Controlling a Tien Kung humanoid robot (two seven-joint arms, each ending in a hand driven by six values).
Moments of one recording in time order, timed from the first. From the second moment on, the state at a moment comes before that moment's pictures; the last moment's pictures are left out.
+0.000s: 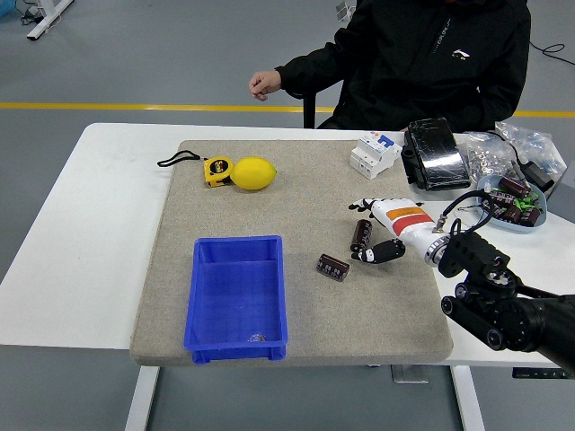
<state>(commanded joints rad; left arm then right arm) -0.22 0.04 -0.89 -0.21 1.19 -0.03 0.28 0.86 -0.12 0.25 0.57 -1.54 -0.42 0.20</state>
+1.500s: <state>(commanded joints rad) -0.24 0.03 -0.87 -0.22 1.19 -0.04 0.27 0.86 -0.09 0.19 0.51 -1.53 -0.43 0.20</state>
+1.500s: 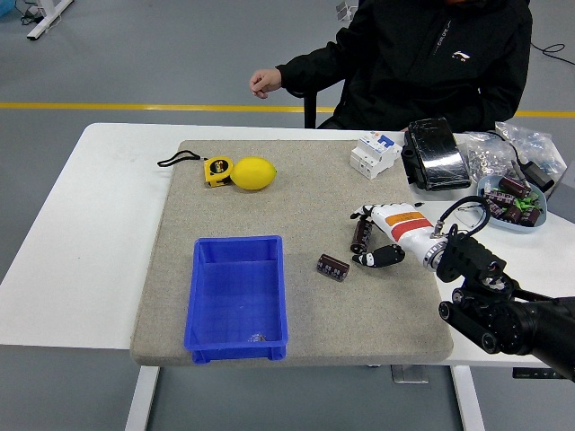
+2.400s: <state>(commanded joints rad) -0.25 0.03 -0.87 -0.22 1.20 -0.05 0.27 0.87 -0.08 0.17 0.50 -1.53 -0.47 0.22</state>
